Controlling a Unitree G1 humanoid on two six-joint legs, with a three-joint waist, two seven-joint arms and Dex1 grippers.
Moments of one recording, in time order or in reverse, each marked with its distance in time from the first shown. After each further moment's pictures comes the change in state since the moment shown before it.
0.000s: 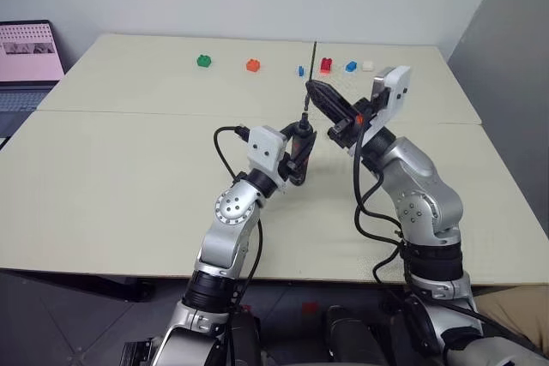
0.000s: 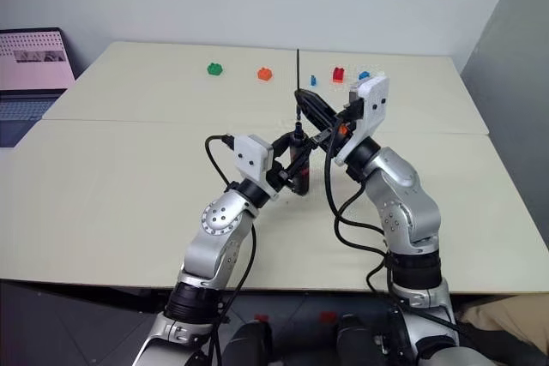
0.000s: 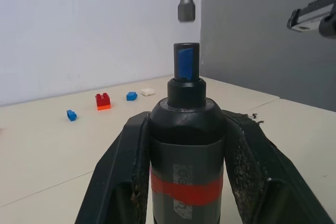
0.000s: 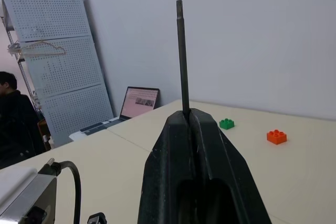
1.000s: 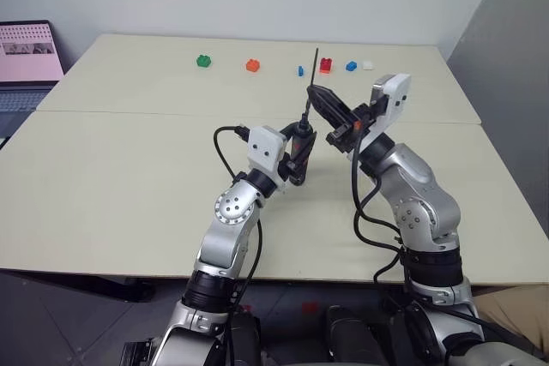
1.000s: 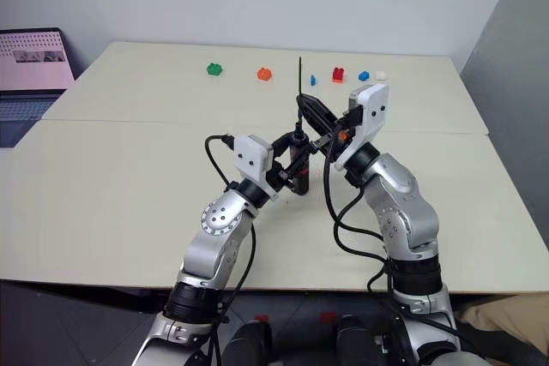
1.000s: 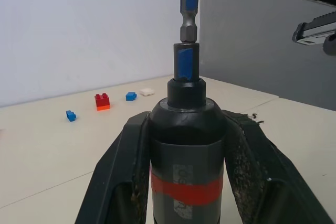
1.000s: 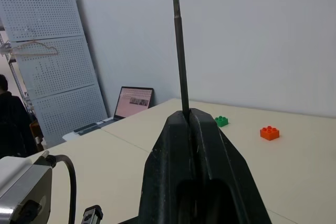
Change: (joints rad) left arm -0.001 0.011 -0.001 0.000 0.001 -0.002 -0.003; right arm 0.036 -0.009 0.033 -0.014 -0.002 -0.035 -0.030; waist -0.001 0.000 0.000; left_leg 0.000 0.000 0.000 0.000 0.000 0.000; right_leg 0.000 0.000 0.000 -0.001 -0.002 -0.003
